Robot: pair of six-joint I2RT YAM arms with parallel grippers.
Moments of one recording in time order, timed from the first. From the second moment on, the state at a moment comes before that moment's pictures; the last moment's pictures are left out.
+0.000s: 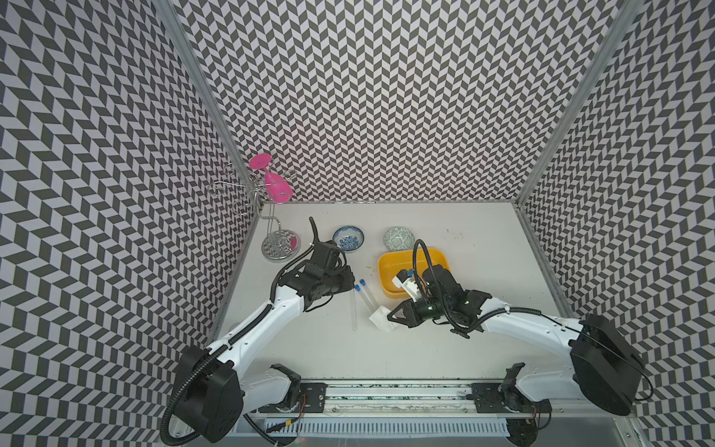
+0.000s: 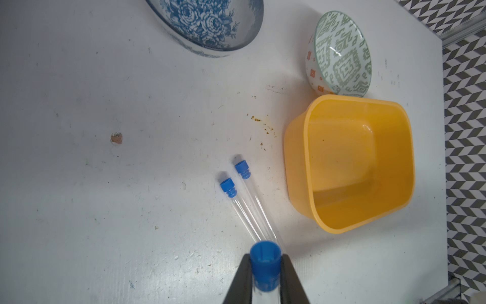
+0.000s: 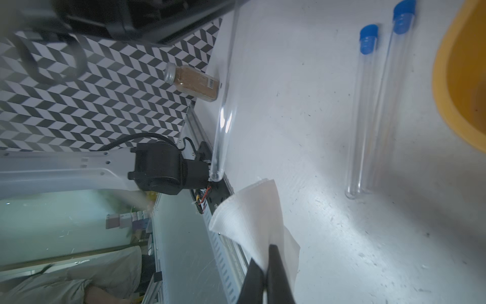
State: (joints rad) left arm -0.46 1.22 0.90 -0.54 0.14 -0.64; right arm 0.81 1.38 0.75 -0.06 -0.66 0.56
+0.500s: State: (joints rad) left arm -0.46 1.17 0.91 -0.53 0.15 -0.73; right arm 0.87 1.53 0.88 0.12 -0.73 0.67
